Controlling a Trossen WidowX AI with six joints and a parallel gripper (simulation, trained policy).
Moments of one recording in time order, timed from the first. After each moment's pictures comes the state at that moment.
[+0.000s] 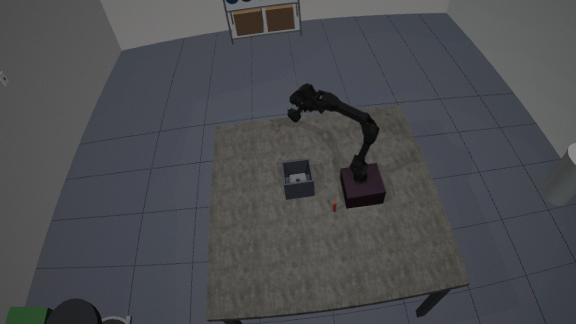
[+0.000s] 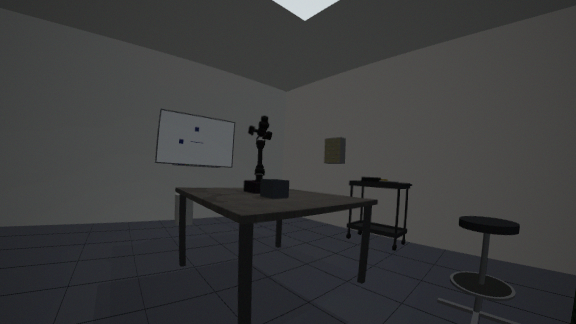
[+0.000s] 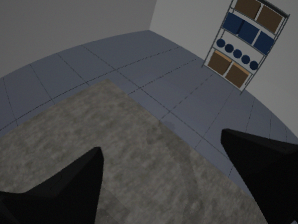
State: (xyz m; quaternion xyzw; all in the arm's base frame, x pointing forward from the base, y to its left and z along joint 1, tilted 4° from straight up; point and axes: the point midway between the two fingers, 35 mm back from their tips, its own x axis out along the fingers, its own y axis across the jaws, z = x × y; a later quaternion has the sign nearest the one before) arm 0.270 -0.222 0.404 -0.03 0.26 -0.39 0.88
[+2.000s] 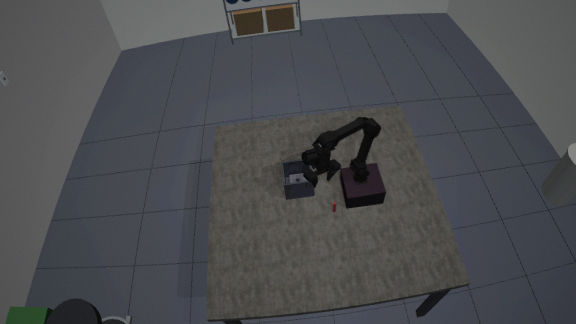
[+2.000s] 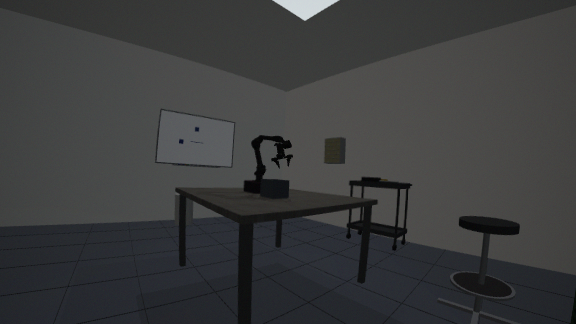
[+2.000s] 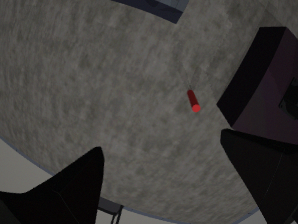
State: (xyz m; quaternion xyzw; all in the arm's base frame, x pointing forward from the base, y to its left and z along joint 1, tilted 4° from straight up) arm 0.220 0.092 0.185 0.44 0.58 -0.27 0.63
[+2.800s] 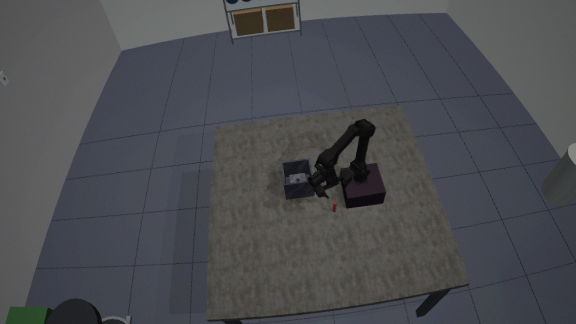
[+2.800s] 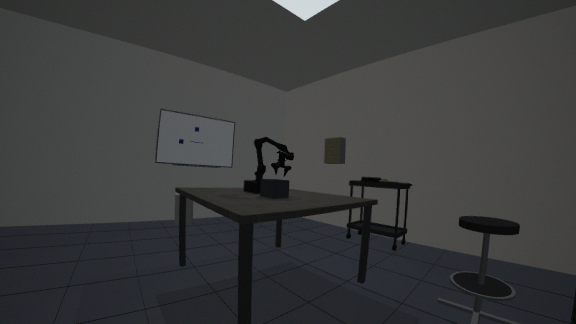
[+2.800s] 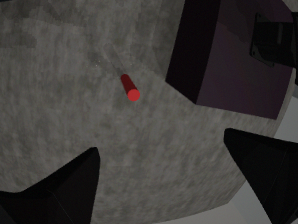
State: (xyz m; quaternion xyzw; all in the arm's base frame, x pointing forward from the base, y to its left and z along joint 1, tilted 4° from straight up) arm 0.165 0.116 0.107 0.42 0.62 -0.43 0.51
